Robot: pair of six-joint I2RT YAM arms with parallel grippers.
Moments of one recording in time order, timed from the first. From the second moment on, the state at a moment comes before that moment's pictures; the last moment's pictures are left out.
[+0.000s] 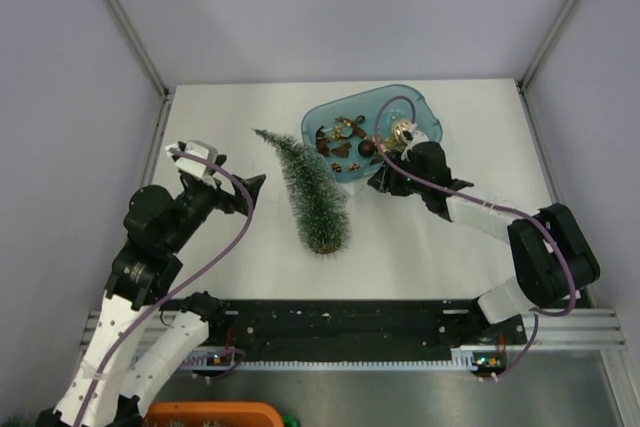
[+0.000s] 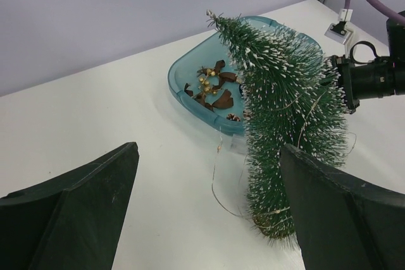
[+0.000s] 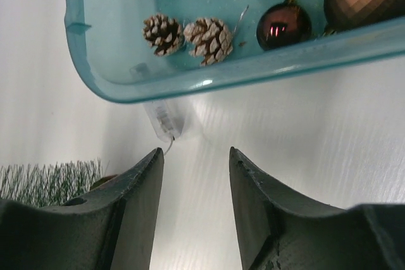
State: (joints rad) left arm -0.38 0.58 0.92 -0.36 0.13 -0.02; right arm 0.43 1.49 0.75 0.19 -0.22 0.56
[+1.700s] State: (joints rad) left arm -0.33 0.51 0.89 -0.37 0.19 0.01; right arm 0.34 1.49 0.98 -0.08 0.03 0.58
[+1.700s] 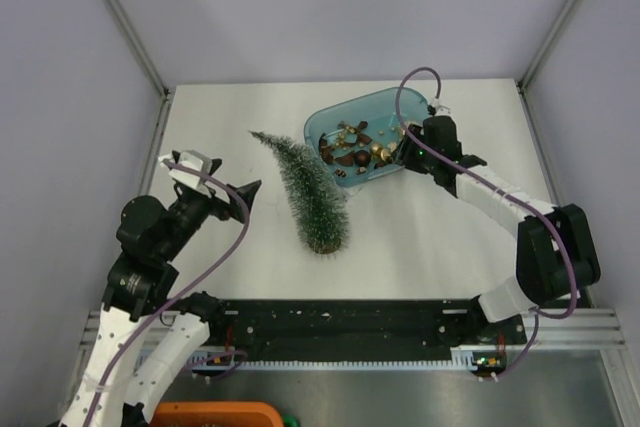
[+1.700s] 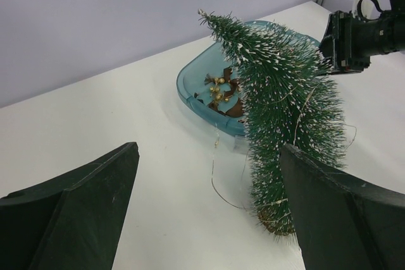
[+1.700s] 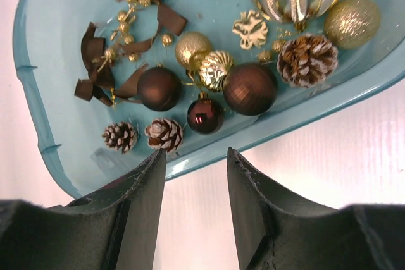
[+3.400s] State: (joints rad) left arm -0.33 0.40 0.88 -0.41 0.19 0.01; right arm 0.22 1.75 1.17 -0.14 0.29 0.33
